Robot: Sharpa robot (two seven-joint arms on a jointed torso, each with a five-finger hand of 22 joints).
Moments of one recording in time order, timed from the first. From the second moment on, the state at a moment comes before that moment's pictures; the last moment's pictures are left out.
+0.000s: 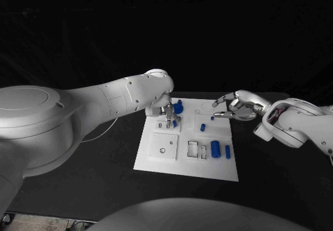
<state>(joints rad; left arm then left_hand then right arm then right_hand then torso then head) 1.33 -0.21 -0.21 0.83 -0.85 0.42 -0.70 1.22 0.22 -0.30 0.25 0.35 1.05 0.08 0.27 0.26 1.47 0.02 1.57 1.31 1.47 -0.03 1.57 1.31 0.02 1.46 0.09 1.55 1.31 1.28 -0.94 -0.22 1.49 -0.99 -0.22 0.19 1.35 0.03 -0.04 0.27 0.12 0.70 0.13 0.24 0.37 1.47 0.03 1.57 1.31 1.47 -0.02 1.57 1.31 0.03 1.47 0.09 1.48 1.31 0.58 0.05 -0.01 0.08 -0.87</state>
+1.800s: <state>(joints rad) 1.32 -0.17 -0.21 0.78 -0.83 0.42 -0.70 1.37 0.14 -0.07 0.16 0.40 1.06 0.07 0.23 0.34 1.46 0.01 1.57 1.31 1.47 -0.04 1.57 1.31 0.02 1.47 0.07 1.54 1.31 1.28 -0.94 -0.22 1.49 -0.99 -0.20 0.17 1.35 0.03 -0.04 0.27 0.12 0.71 0.13 0.24 0.36 1.47 0.03 1.57 1.31 1.46 -0.02 1.57 1.31 0.03 1.46 0.09 1.47 1.31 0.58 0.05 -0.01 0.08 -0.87</state>
